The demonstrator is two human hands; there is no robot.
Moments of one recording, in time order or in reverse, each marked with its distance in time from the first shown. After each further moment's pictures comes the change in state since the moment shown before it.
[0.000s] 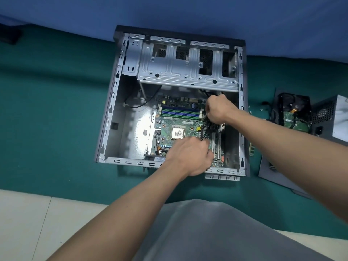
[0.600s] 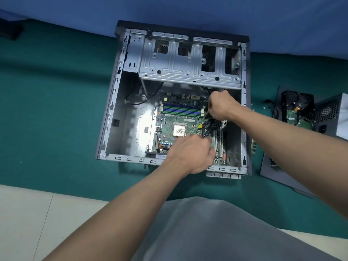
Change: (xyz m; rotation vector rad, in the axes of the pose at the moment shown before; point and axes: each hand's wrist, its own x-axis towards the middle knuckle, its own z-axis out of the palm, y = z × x) left_hand 0.000 0.000 0.000 -0.002 0.002 0.005; right_hand 0.005 0.001 -0.002 -0.004 -0.008 0.026
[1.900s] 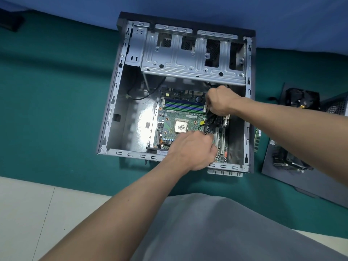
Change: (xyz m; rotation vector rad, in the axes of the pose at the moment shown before) left_hand -0.001 -0.001 0.000 -0.020 0.028 0.009; right_hand 0.007 -0.004 -0.004 -0.188 -0.052 -0.140
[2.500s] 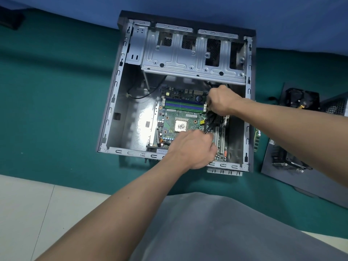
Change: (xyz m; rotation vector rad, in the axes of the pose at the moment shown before) left_hand 0.000 0.000 0.000 -0.007 -0.004 -0.004; right_hand -0.002 0.001 0.002 0.029 0.013 0.005
